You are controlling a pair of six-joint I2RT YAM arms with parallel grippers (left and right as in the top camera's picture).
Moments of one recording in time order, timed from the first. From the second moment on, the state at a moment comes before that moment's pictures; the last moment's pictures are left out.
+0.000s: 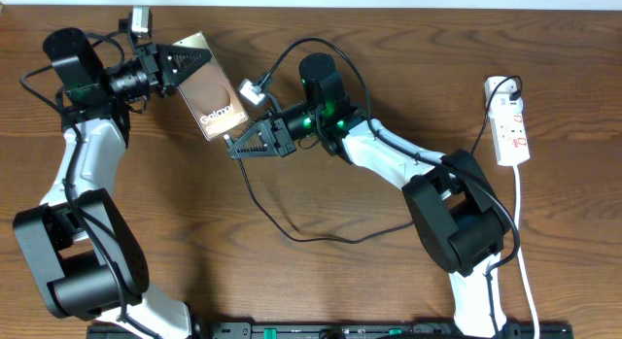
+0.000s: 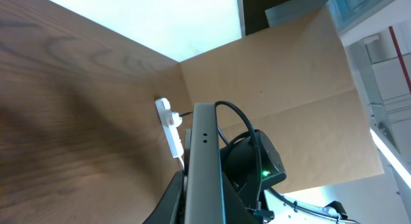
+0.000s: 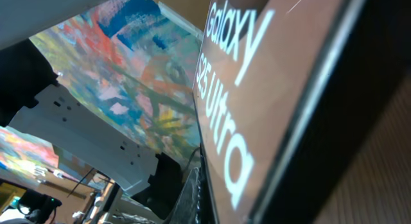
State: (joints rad) left arm 0.30 1.80 1.22 0.35 1.46 -0.96; right arm 0.62 2.15 1.46 0.43 -1.42 0.64
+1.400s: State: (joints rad) left arm 0.30 1.80 1.22 0.35 1.46 -0.95; right arm 0.60 2.15 1.46 0.43 -1.42 0.64
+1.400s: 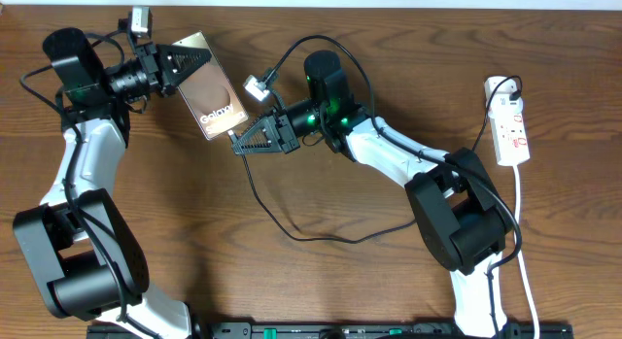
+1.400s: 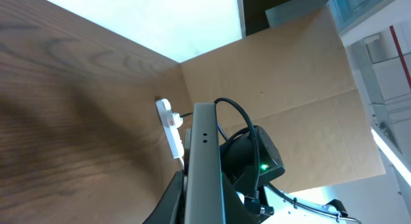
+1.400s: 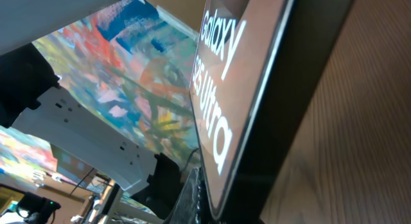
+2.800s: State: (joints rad) left arm 0.30 1.80 1.22 0.35 1.46 -0.95; right arm 0.60 2.15 1.46 0.43 -1.42 0.64
